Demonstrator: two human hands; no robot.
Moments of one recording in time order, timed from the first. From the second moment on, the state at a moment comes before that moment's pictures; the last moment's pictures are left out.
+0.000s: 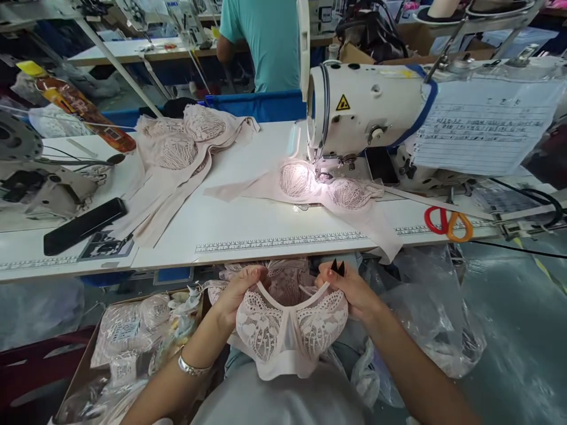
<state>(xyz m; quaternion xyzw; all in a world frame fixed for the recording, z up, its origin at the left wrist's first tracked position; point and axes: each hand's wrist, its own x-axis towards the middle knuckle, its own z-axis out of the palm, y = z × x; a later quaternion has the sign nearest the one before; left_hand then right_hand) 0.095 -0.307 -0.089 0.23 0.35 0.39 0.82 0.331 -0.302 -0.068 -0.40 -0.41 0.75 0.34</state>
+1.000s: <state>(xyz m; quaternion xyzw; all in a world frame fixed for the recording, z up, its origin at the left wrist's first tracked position) 0.119 -0.303 -0.075 0.29 0.26 0.38 0.84 0.343 -0.291 -0.046 -0.31 -0.74 0.58 0.15</state>
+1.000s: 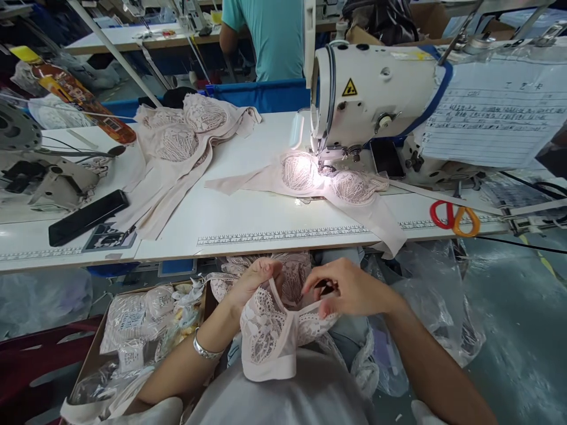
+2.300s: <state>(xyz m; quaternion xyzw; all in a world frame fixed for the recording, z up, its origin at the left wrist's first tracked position) 0.100 -0.310 -0.063 0.58 0.43 0.49 0.49 0.386 -0.322 -0.047 -0.42 -0.75 0.41 0.29</state>
